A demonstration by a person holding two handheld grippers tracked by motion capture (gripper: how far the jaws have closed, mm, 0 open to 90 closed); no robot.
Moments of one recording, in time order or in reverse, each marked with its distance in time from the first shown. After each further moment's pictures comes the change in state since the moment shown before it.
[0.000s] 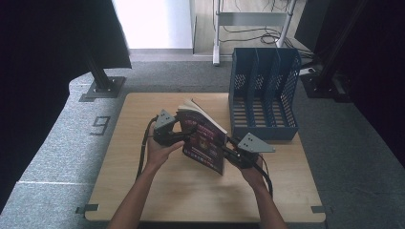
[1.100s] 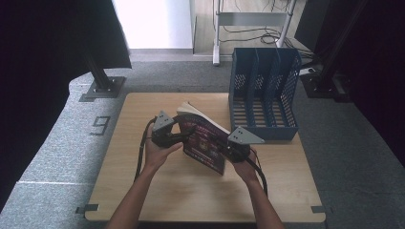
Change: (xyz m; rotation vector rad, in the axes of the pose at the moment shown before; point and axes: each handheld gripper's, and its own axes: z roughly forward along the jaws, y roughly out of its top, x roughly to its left) left arm -0.002 -0.002 -0.009 0.010 0.017 0.011; right arm 0.001 0.005 0.026 0.080 -0.026 0.020
